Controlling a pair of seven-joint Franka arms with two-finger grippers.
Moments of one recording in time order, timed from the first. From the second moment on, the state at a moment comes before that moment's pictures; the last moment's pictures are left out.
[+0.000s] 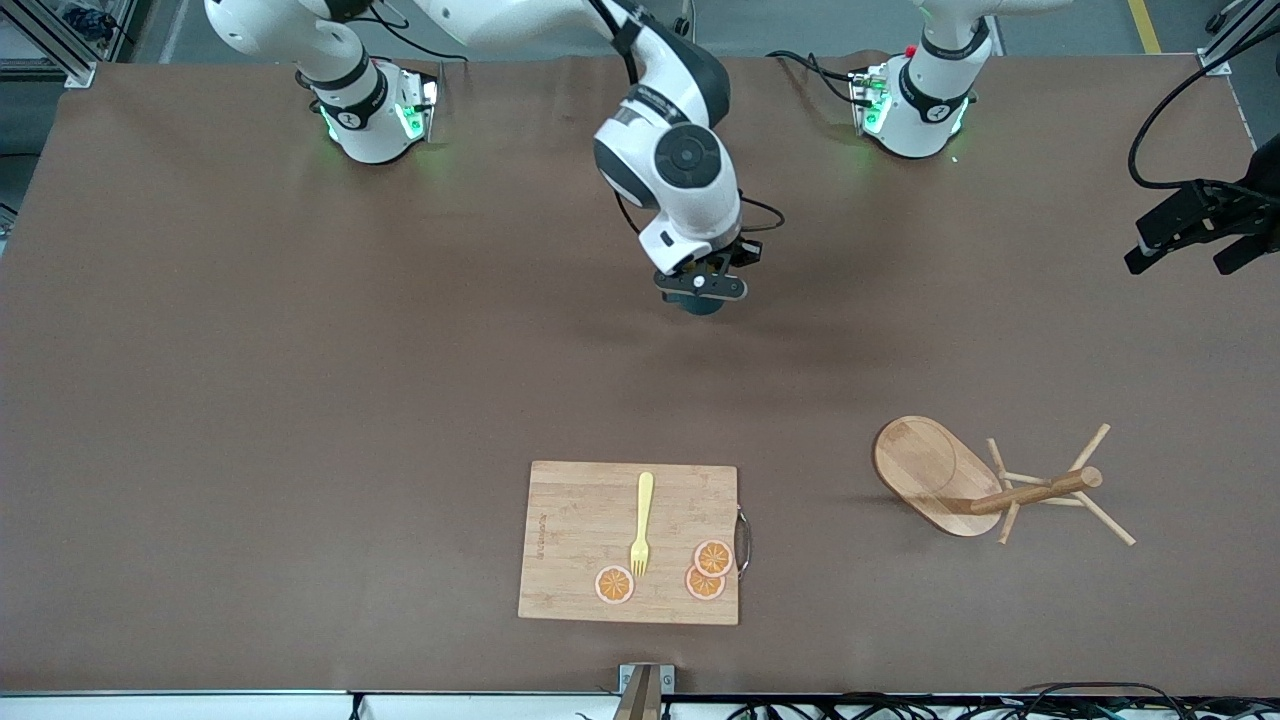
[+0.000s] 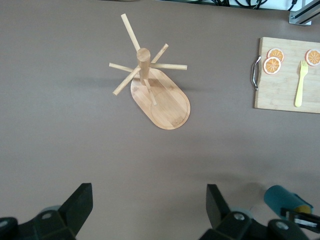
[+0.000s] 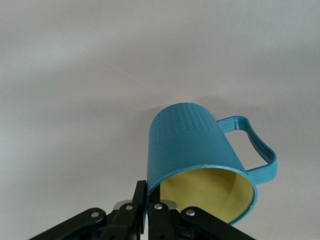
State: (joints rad) left arm -0.03 -0.06 0.04 -1.59 -0.10 1.66 -0.02; right arm 0.98 0.75 0.00 -1.31 0.29 2.06 1.04
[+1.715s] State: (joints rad) left arm -0.03 -0.06 0.04 -1.59 -0.10 1.66 -0.02; right arm 0.95 0.83 -0.04 -1.03 0.29 1.68 1.06
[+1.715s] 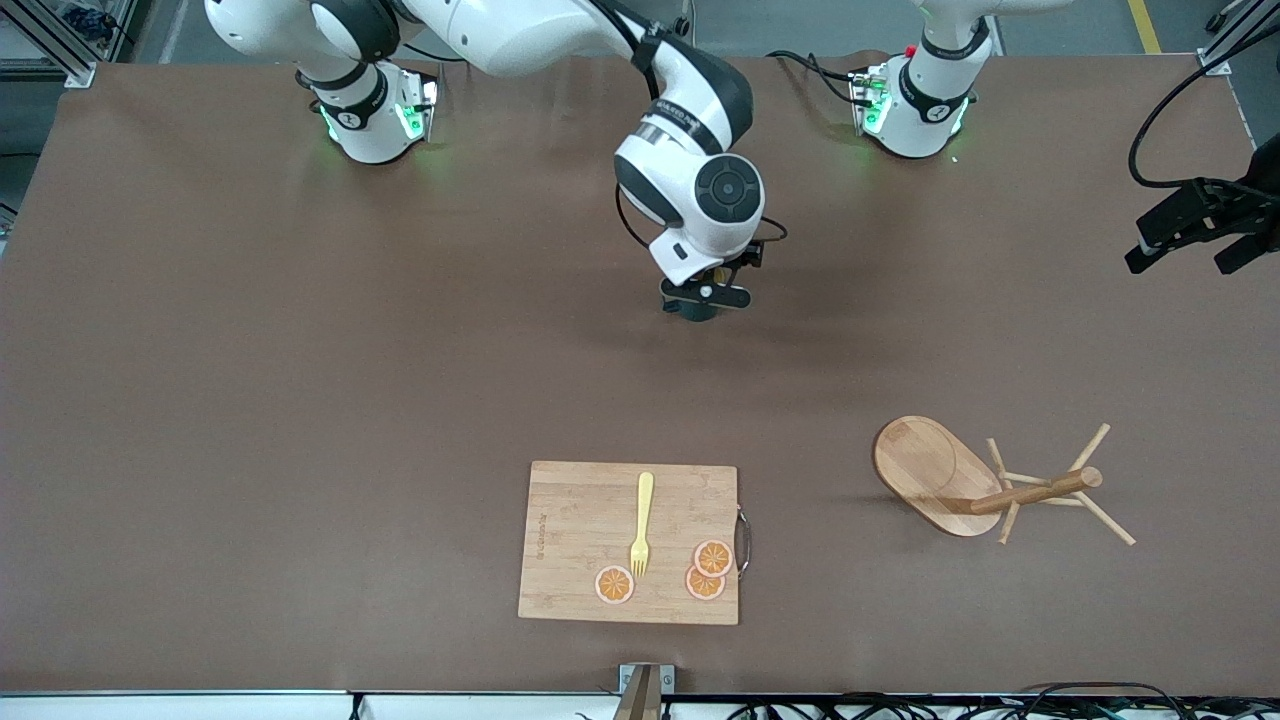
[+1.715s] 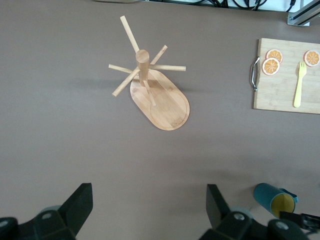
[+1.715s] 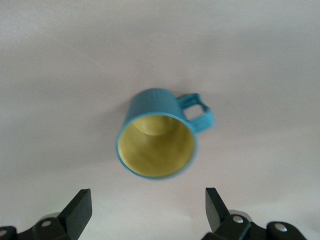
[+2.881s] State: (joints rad) left arm -0.06 -0.07 -0.44 -1.58 -0.10 1.61 -0.48; right arm 0.36 0.64 -0.17 -1.04 0.06 1.33 0.54
